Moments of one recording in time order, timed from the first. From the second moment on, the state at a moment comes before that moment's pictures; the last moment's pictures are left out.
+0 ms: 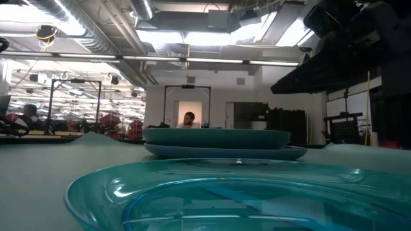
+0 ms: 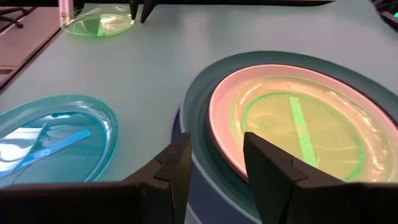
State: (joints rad) left arm -0.98 1.20 0.37 -0.22 -0.02 -1.55; right arm 0.45 1.46 0.48 0.53 0.43 0.21
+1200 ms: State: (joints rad) left arm -0.79 1.09 0.48 -0.20 -0.14 -1.53; right arm 0.46 1.46 0.48 0.51 0.32 0.20
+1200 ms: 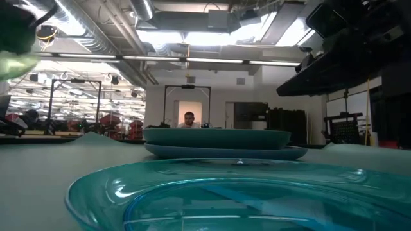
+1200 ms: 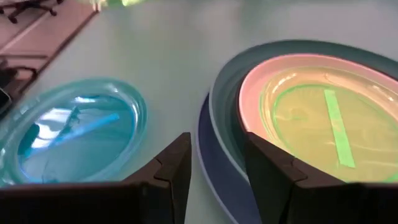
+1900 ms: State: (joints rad) left arm -0.46 1.09 0.56 -0.20 -0.29 -1.38; right arm 0.69 1.54 0.48 0.49 0.54 0.13
